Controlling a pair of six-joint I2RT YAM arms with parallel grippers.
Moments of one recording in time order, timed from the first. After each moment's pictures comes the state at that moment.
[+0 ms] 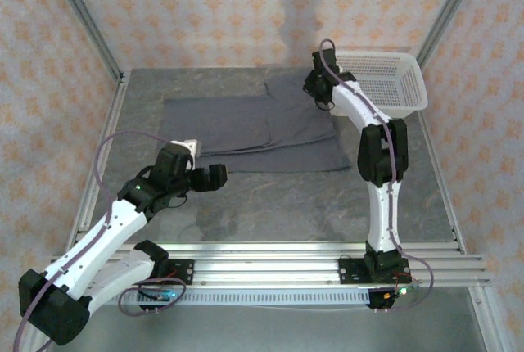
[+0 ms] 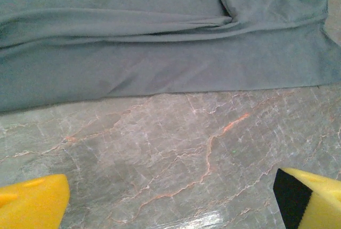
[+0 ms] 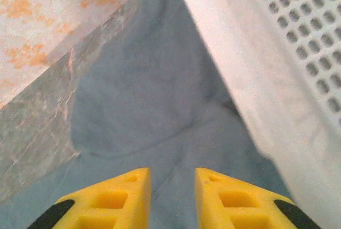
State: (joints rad) left arm -0.43 0.88 0.71 -0.61 0.04 -0.52; right arm 0.26 2.20 1.97 -0.61 0.06 0.79
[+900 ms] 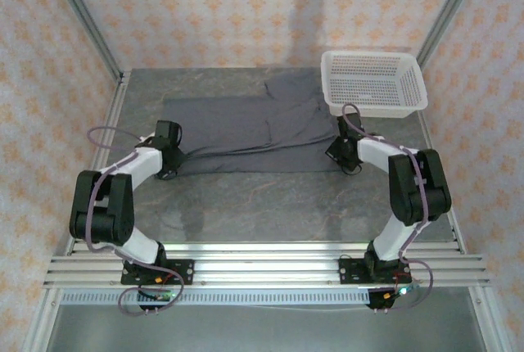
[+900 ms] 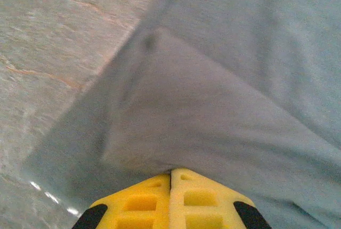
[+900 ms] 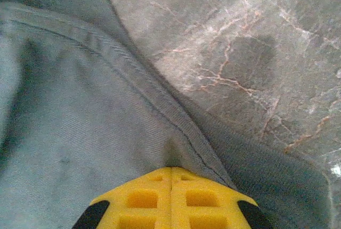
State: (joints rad) left arm 0.00 1.57 0.82 -0.43 -0.24 -0.79; right arm 0.18 1.71 0.94 -0.38 0.01 0.84
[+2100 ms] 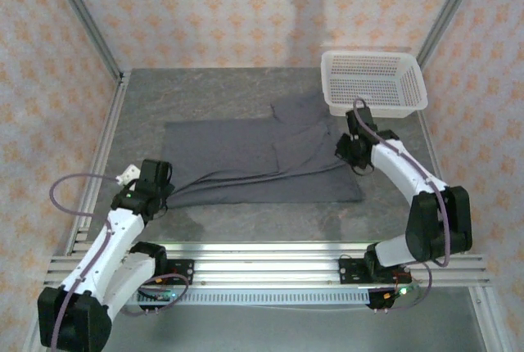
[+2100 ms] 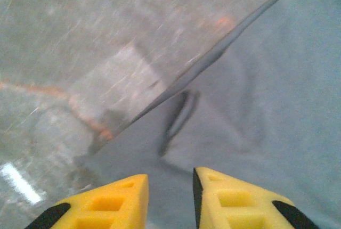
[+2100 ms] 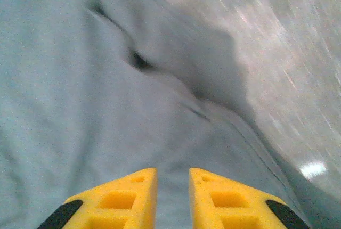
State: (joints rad) left arm -0.13 0.84 0.56 -0.74 -0.38 -1.05; right arm 0.20 1.45 1.04 -0.66 0.03 0.69
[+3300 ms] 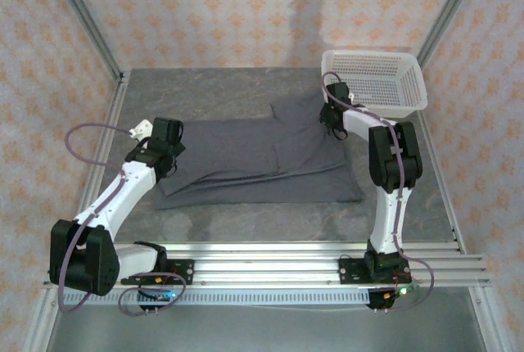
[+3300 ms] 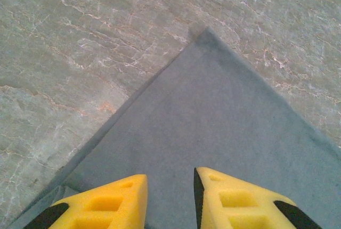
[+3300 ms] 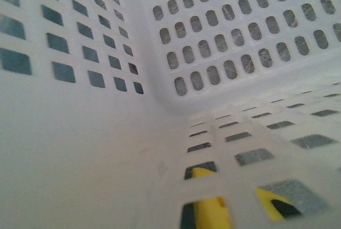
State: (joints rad) left arm -0.14 1.23 0.84 -0.52 -0.43 -0.90; right arm 0.19 2.07 1.42 -0.28 0.14 0.53
